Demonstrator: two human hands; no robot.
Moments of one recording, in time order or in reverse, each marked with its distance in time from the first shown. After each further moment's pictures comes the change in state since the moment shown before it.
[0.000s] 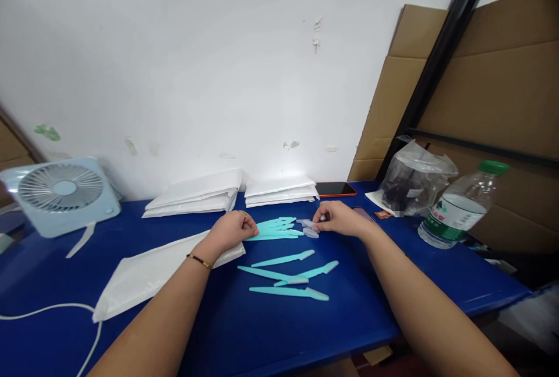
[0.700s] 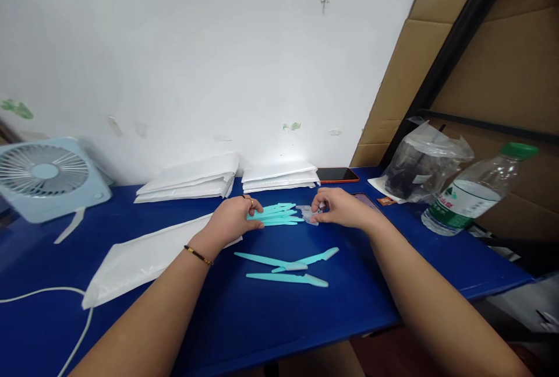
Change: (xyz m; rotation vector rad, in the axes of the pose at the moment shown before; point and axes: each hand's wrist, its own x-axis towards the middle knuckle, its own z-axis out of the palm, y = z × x) left_hand -0.004 0.021 0.003 0.159 0.065 0.120; right_hand -0.007 -0.011 -0.004 -0.055 -0.015 -0.057
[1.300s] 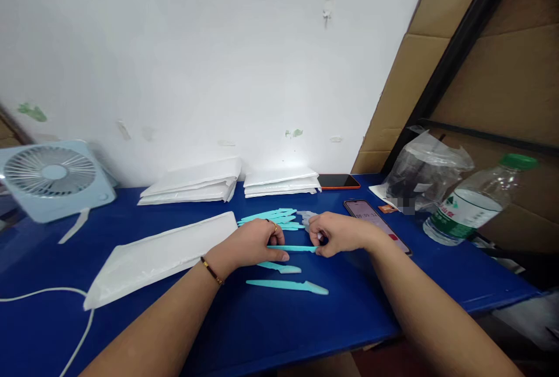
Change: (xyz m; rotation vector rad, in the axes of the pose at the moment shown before) left_hand -0.015 0.036 0.012 -0.212 -0.253 0.186; right_hand -0.007 -0.017 0.010 -0.015 -0.394 -0.219
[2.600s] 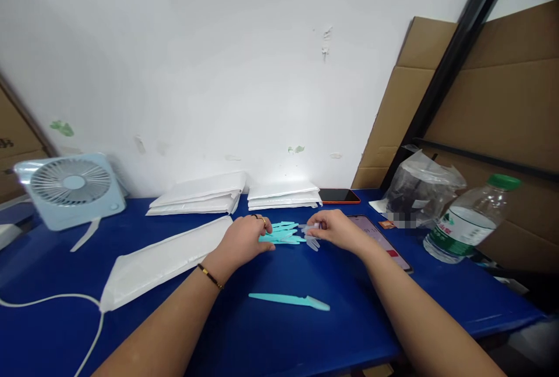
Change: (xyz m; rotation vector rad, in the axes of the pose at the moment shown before) left_hand -0.003 -0.009 -0.018 0.179 0.286 -0.130; right_hand 0.011 0.008 -0.001 0.038 0.496 0.235
